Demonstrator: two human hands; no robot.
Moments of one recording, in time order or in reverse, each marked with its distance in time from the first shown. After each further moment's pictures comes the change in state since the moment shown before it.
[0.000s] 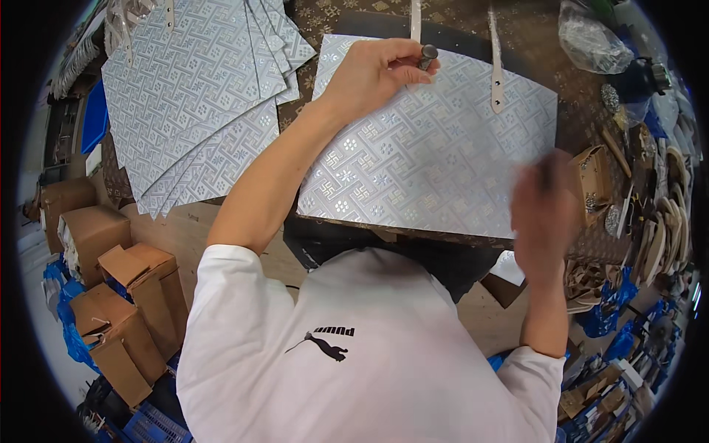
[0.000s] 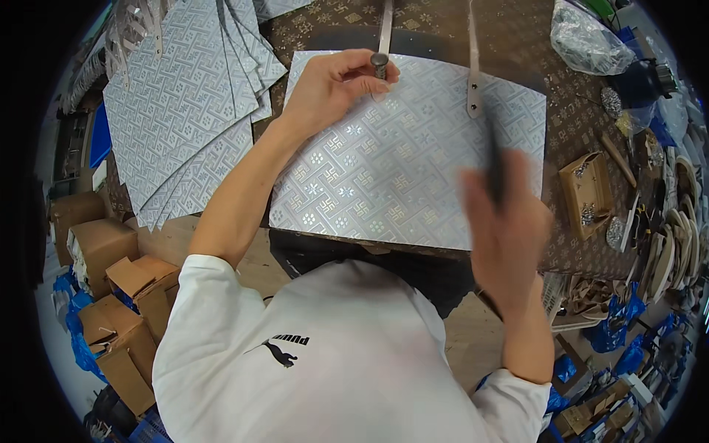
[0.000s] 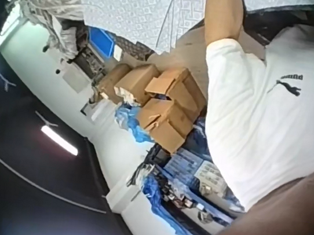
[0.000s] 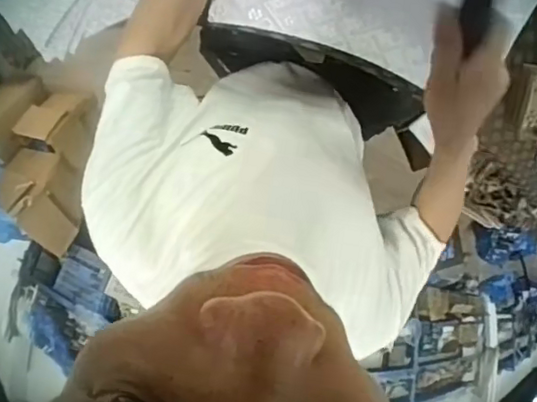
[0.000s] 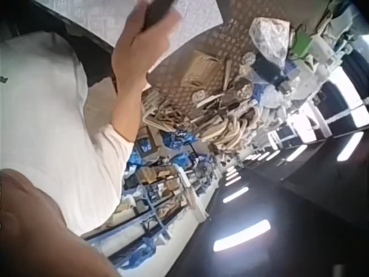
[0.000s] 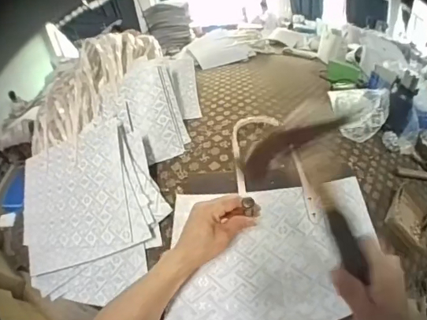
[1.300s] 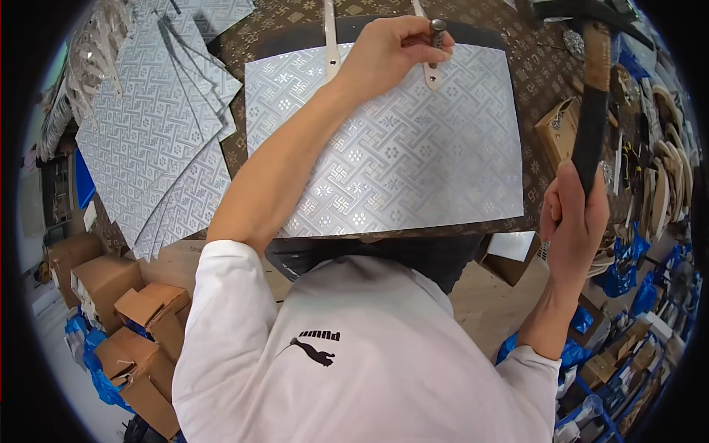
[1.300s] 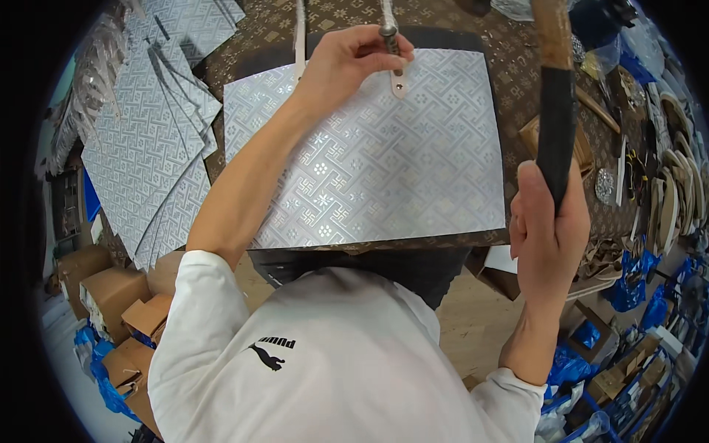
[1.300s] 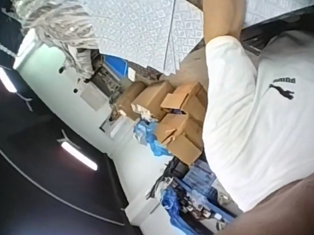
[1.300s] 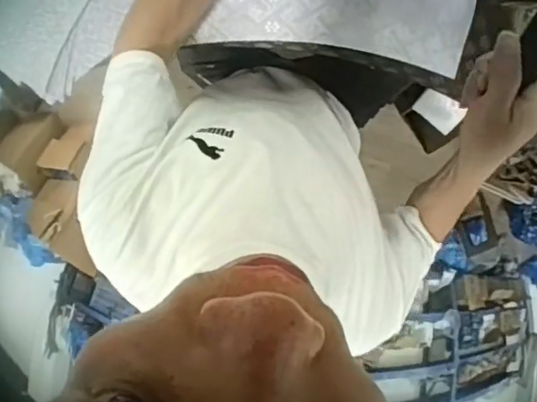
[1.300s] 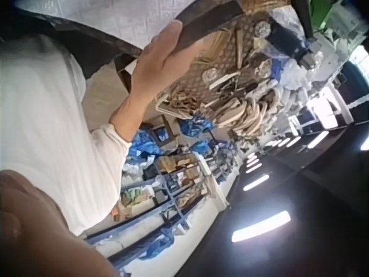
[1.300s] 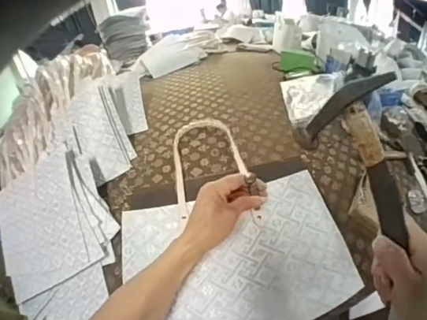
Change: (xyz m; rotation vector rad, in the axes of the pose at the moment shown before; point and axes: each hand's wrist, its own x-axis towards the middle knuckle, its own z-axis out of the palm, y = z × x) left_hand 0.078 0.004 0.093 -0.204 -0.111 0.163; right_hand -0.028 -0.001 -0.083 -0.152 0.329 0.386
